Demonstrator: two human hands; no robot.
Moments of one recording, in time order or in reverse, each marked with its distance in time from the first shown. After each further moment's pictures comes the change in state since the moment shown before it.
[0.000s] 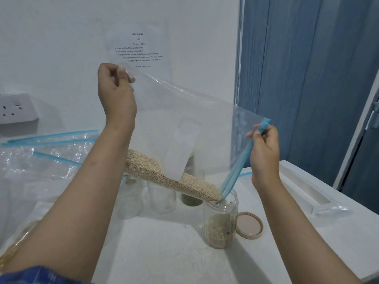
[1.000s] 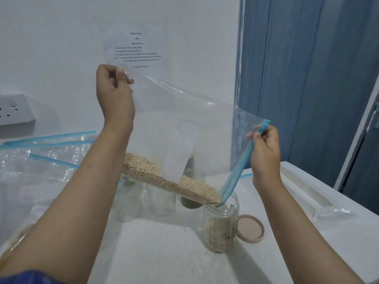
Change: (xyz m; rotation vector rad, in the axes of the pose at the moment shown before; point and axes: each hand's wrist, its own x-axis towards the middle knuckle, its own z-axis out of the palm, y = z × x) left_hand 0.005 -0.010 0.003 -0.004 -0.018 0.001; right_hand 0.006 0.002 0.002 -0.017 -0.013 -0.017
